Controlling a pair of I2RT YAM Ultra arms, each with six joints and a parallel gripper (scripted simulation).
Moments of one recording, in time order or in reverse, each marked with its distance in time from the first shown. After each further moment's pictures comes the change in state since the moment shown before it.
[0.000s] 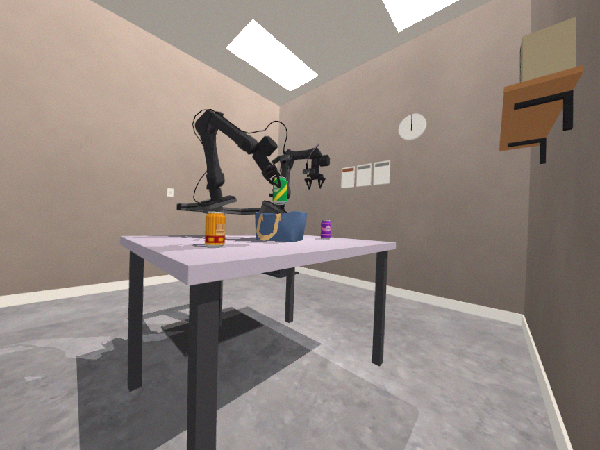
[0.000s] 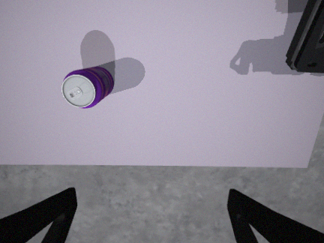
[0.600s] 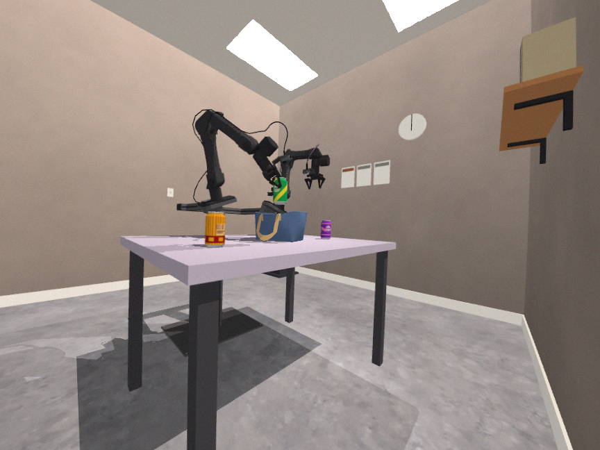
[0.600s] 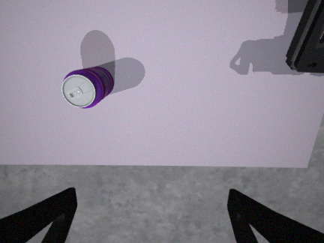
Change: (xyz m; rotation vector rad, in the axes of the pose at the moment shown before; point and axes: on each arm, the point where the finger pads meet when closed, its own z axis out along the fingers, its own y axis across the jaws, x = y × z) left arm 0.000 0.000 0.000 0.000 0.000 0.000; right arm 0.000 0.007 0.000 -0.012 0.001 -0.008
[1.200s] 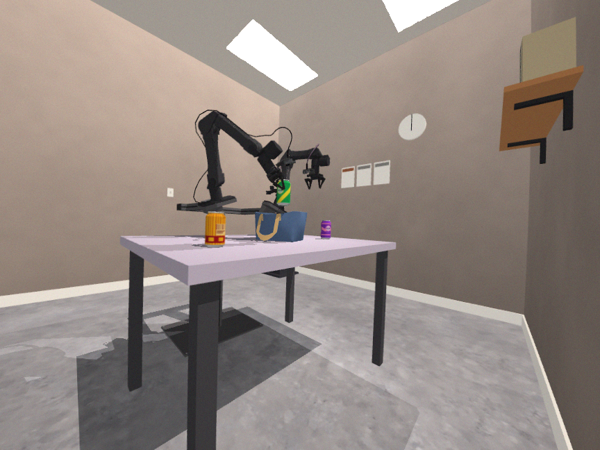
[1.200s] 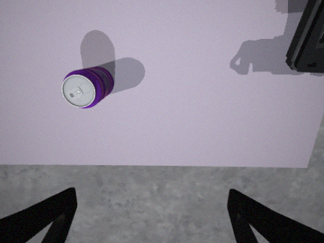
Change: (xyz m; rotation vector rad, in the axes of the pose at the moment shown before) left arm 0.000 0.000 0.000 0.000 0.000 0.000; right arm -0.008 0.039 0.007 -0.001 0.007 -0.002
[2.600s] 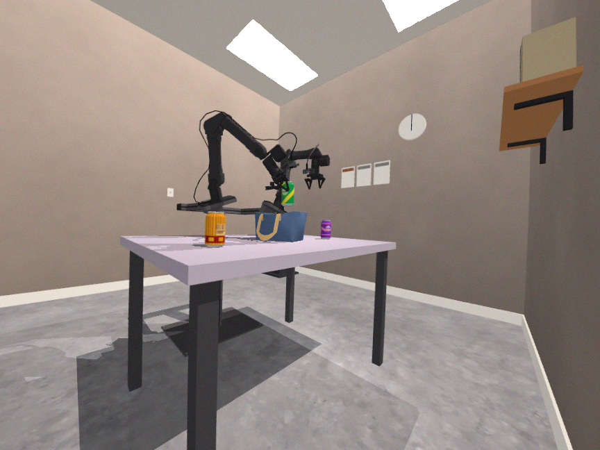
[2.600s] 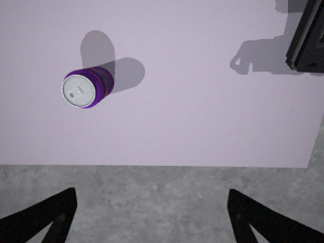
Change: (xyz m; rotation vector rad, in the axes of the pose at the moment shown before) left arm 0.000 0.000 0.000 0.000 0.000 0.000; right arm -0.013 0.048 0.006 -0.004 -0.006 -0.006
